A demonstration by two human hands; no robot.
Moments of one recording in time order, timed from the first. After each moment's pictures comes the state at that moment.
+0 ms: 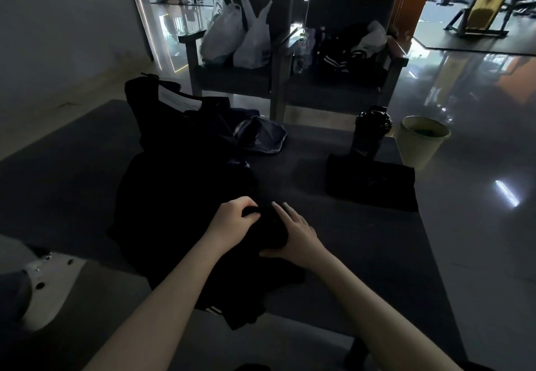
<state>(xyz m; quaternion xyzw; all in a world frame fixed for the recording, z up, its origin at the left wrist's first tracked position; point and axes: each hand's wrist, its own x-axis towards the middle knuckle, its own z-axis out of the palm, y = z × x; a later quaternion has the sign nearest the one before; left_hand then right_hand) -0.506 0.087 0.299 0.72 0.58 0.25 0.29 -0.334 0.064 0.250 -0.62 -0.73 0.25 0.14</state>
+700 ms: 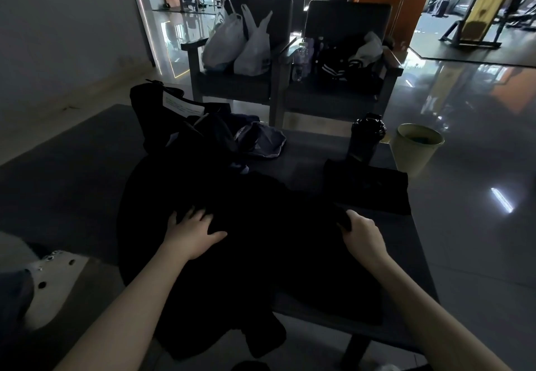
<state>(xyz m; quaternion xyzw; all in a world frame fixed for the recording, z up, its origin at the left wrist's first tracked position) -0.581 0.092 0.289 0.75 0.64 -0.12 0.14 -0.246 0.032 0.290 -0.77 -0.58 0.16 0.23</state>
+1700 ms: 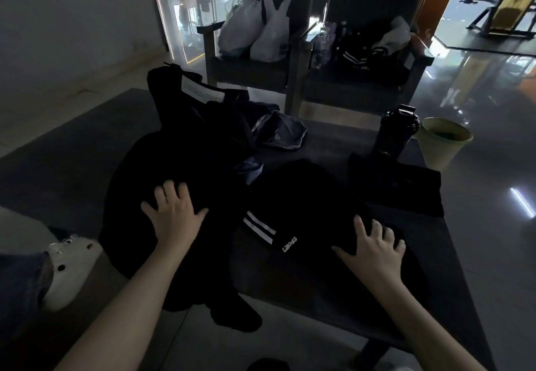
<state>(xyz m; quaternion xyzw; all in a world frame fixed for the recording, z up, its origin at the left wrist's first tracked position) -0.620 0.100 0.270 0.61 0.79 0.05 -0.03 -0.285 0.021 0.260 -0.81 -0.59 0.04 -0.01</state>
